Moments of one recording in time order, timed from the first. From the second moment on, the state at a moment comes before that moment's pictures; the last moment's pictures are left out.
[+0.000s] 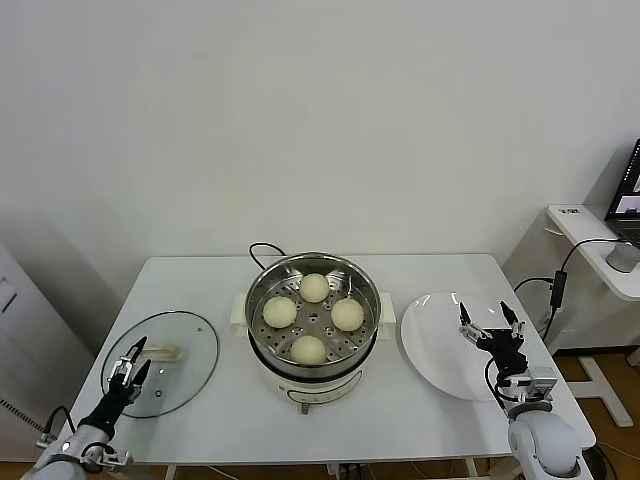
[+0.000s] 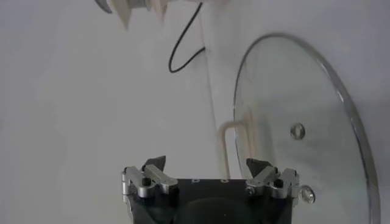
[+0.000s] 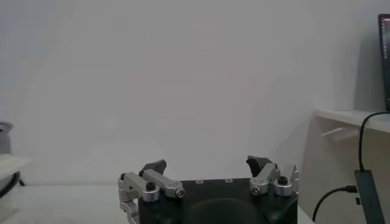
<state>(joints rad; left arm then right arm) 1.36 -0.99 -0.56 -1.42 1.24 -0.18 -0.37 -1.28 1.17 0.66 1.66 0.38 0.06 -0.04</state>
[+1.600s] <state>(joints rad) 1.25 -0.97 -0.54 -1.48 1.01 -0.17 -0.28 -1.26 1.15 0.70 1.64 0.38 0.06 -0.04</state>
